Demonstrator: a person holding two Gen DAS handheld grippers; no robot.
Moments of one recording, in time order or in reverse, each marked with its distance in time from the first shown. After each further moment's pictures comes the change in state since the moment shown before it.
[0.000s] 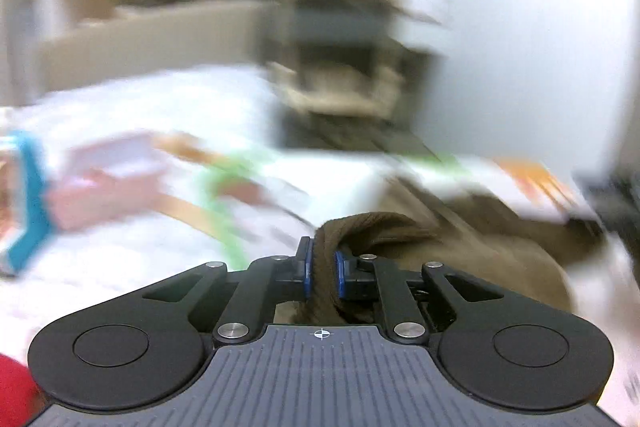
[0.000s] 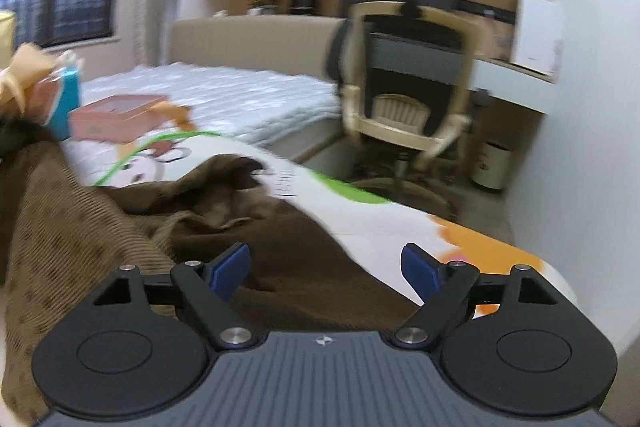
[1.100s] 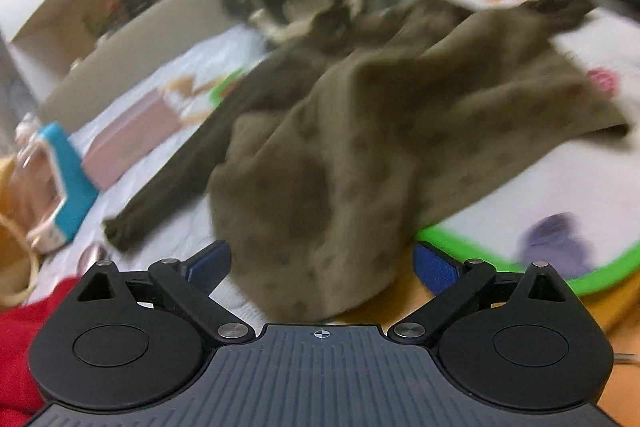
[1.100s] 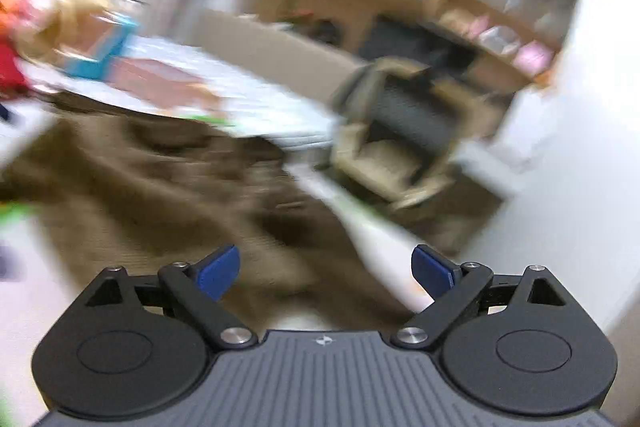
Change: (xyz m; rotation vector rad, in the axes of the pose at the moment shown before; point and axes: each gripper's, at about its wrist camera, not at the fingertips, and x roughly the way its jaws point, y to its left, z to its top) left arm -0.055 -0.073 -0.174 0.433 0.223 0.166; right arm -0.108 0.114 -0.061 -0.238 -0.047 -0.016
